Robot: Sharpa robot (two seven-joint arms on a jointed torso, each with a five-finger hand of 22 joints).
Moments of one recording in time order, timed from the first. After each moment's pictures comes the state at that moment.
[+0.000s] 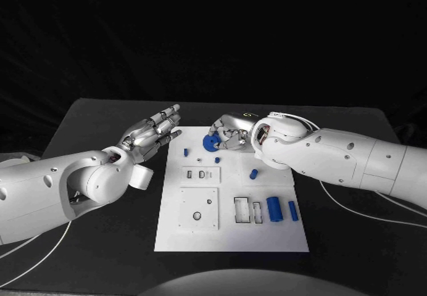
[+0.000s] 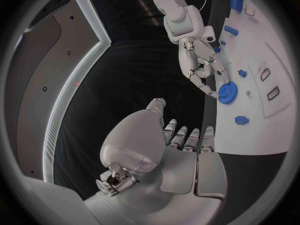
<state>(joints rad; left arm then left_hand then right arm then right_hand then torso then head) 1.22 -0.98 -0.17 1.65 0.02 -0.15 0.43 1.33 0.29 -0.13 0.18 0.56 0.18 0.01 0.04 0.03 0.02 0.05 0.01 0.01 0.00 0.12 0.00 0.00 0.16 0.01 0.21 0.00 0.00 1.27 -0.50 -0.12 1.27 -1.45 -0.22 -0.07 1.28 -0.06 0.29 0.07 0.34 0.79 0.09 0.13 0.32 1.47 0.01 1.57 1.31 1.47 -0.05 1.54 1.31 0.15 1.20 0.06 0.81 0.95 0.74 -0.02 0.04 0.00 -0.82</state>
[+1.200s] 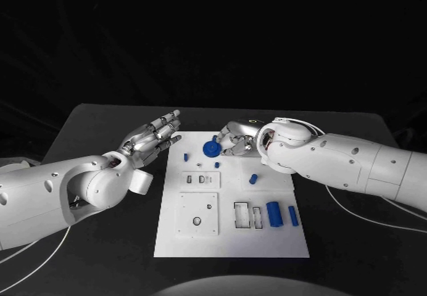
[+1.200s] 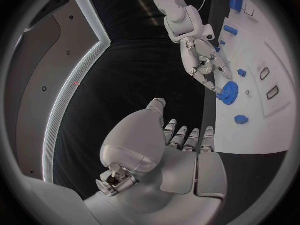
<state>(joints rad) 1.22 -0.98 -0.17 1.64 0.02 -0.14 0.42 1.33 0.29 -0.13 0.18 0.56 0.18 0.01 0.05 0.03 0.02 0.05 0.01 0.01 0.00 0.12 0.00 0.00 0.16 0.01 0.21 0.00 0.00 1.27 -0.53 -0.12 1.27 -1.45 -0.17 -0.08 1.25 -0.06 0.25 0.10 0.21 0.78 0.10 0.10 0.27 1.47 0.01 1.57 1.31 1.47 -0.05 1.52 1.31 0.15 1.19 0.06 0.74 0.93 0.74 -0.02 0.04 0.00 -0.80</state>
